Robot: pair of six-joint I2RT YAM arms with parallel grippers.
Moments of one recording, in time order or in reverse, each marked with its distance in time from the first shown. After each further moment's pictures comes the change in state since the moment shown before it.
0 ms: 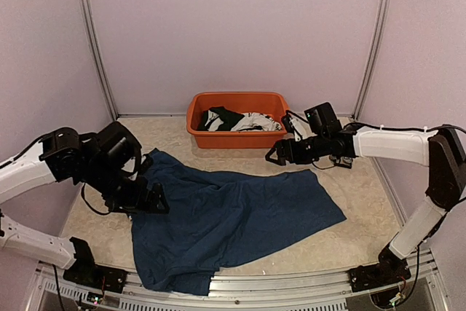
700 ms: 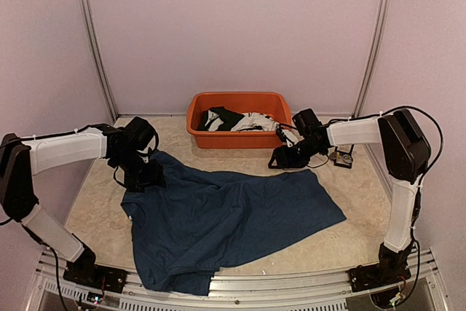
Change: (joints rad) left arm 0.490 0.384 -0.043 0.364 -0.069 0.138; right arm -0.108 0.394 0.284 -0.116 -0.024 -0.120
